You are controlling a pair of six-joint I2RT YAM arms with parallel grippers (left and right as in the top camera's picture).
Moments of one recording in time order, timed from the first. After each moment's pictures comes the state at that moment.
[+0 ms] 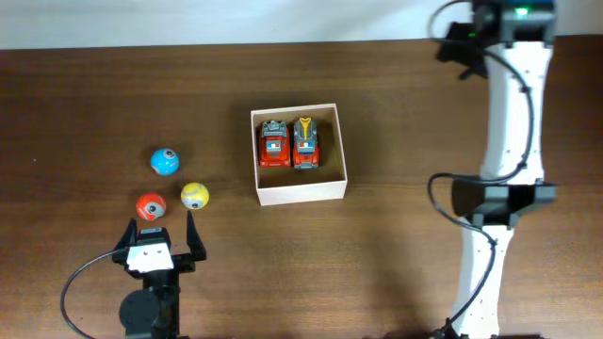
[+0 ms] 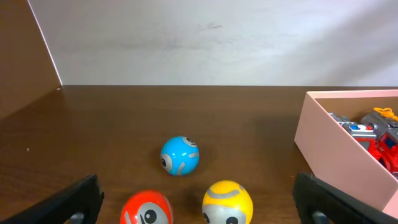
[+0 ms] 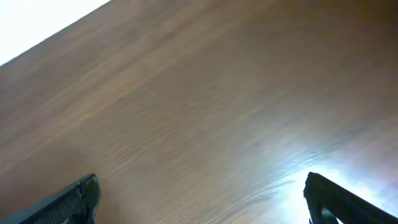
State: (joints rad) left arm 0.07 0.01 0.01 -0.08 -0.05 0.03; right arm -0.07 2.47 3.01 -1.69 0.27 0.47
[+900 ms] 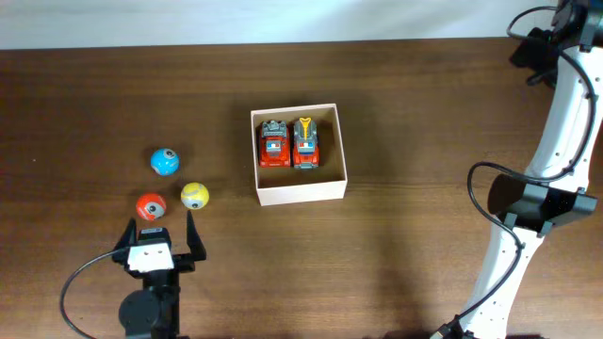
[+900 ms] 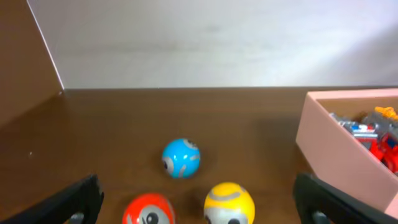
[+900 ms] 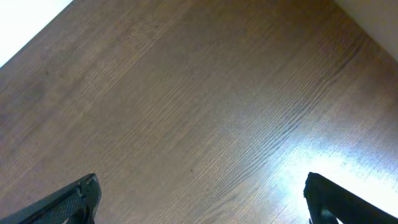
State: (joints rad) left arm 0.07 0.01 0.01 -0.06 -0.05 0.04; right arm -0.28 2.47 3.01 -1.69 0.30 0.47
